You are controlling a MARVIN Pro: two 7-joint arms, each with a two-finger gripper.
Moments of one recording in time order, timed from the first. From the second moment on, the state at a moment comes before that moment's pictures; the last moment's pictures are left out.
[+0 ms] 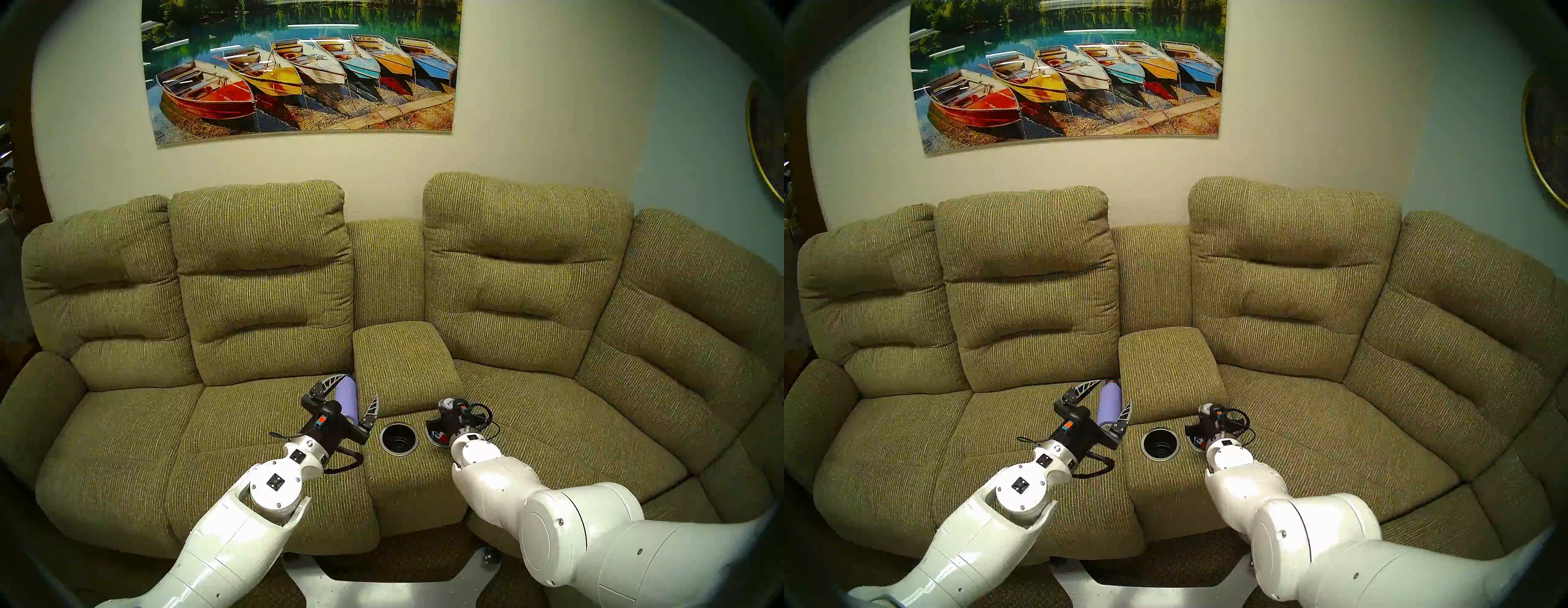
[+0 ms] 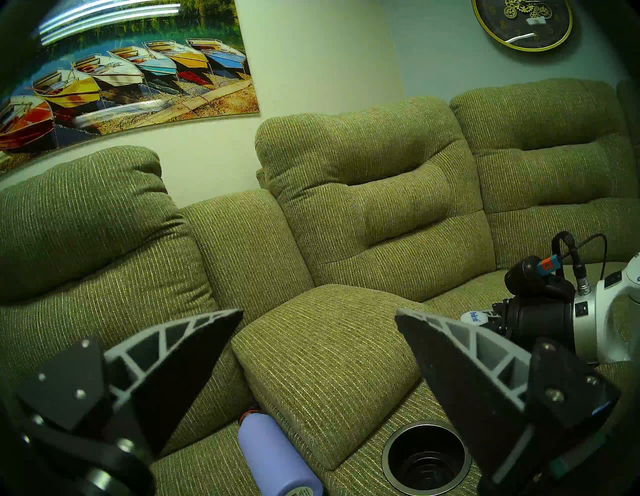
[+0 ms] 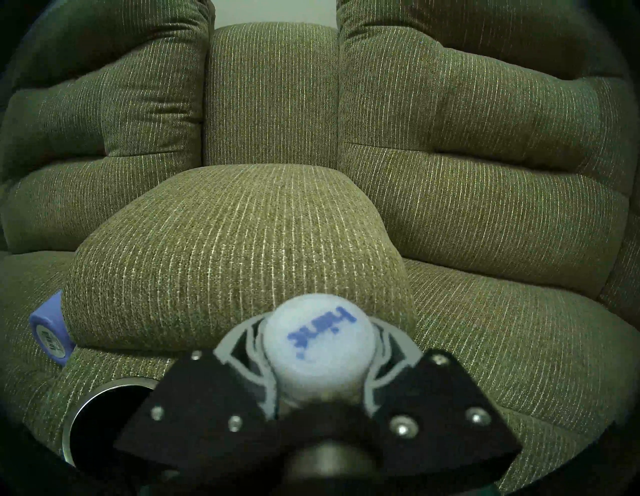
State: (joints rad) left arm 1.65 -1.24 -1.21 -1.47 -0.03 -0.29 -0.05; right arm -0.99 -1.62 1.59 -0.18 -0.16 -0.51 -0.01
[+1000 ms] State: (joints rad) left arm 1.65 -1.24 -1.21 -1.47 -0.03 -0.29 -0.05; right arm -1.11 -1.60 1.59 -0.45 -0.19 -0.77 -0.08
